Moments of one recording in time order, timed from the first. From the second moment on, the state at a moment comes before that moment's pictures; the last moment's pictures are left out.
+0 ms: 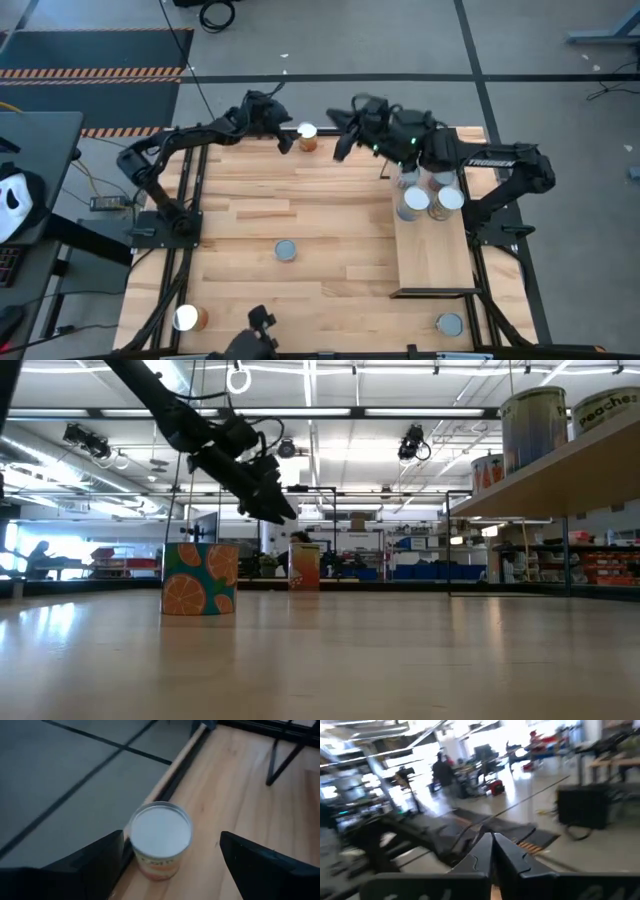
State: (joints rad) left arm 0.79 1.69 1.04 0.08 0.27 0.17; right arm -0.07 1.42 1.48 -0.01 0.54 0.22
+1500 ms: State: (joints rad) left arm 0.70 1.94 1.29 -0.03 0.06 0.16; right arm -0.30 1.39 1.48 -0.26 0.42 0.34
